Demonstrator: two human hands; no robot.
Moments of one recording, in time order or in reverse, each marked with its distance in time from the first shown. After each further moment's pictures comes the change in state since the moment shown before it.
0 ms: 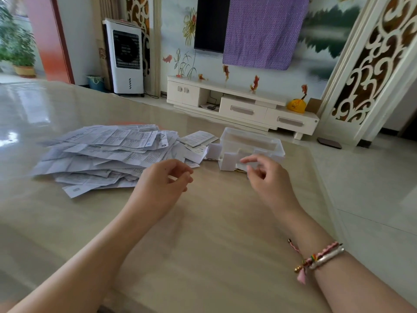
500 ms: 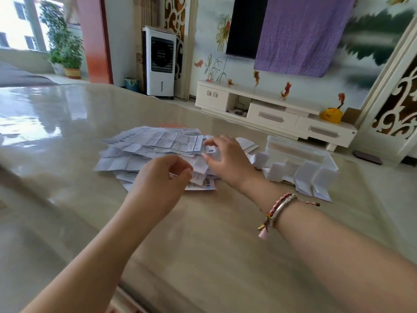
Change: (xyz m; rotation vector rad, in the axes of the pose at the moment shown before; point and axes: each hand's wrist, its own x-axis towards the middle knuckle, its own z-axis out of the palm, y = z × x) left_hand -0.003 -0.026 -0.080 0.100 0.136 -0.053; right_hand 0.057 -0.096 0.131 -0.124 -0.293 -0.347
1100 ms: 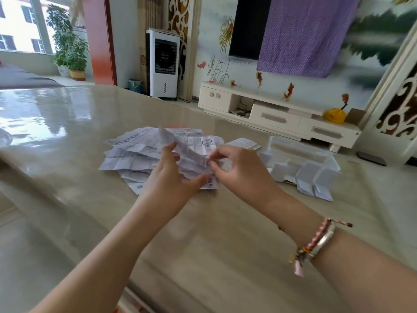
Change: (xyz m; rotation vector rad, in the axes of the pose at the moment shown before) left_hand -0.003 -0.001 0.009 -0.001 -0.005 -0.029; right_hand -0.043 -0.035 -0.033 0.090 0.021 -0.079
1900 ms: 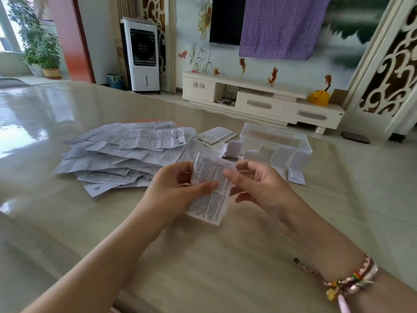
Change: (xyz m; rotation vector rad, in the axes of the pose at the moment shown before) left_hand -0.010 0.029 0.057 -0.522 -0.307 -0.060; right_hand -0.069 0.044 -0.053 0.731 -0.085 0.617
